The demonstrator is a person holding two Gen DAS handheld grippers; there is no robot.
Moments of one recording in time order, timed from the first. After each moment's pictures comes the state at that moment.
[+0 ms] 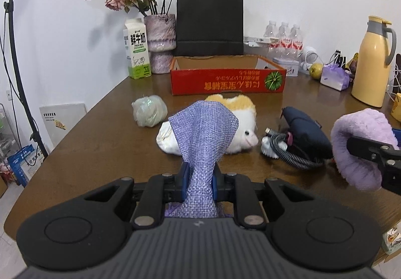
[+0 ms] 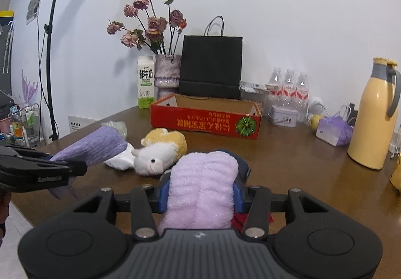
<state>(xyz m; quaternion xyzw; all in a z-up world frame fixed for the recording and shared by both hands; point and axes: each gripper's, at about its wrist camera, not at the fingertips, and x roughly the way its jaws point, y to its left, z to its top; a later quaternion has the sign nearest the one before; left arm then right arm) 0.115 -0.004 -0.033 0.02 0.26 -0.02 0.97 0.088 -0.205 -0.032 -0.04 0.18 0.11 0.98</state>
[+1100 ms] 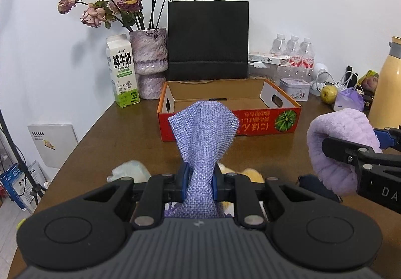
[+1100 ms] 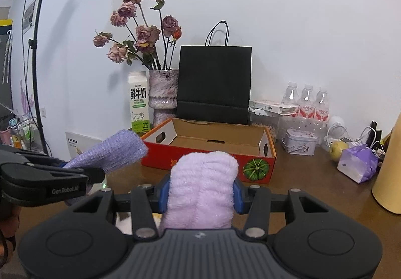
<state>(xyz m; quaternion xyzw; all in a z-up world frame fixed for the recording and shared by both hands) 0.255 -0.016 0.017 0.02 0.26 -0.02 0.96 0.235 -0.199 0.017 -0.03 0.18 0.13 0.97</state>
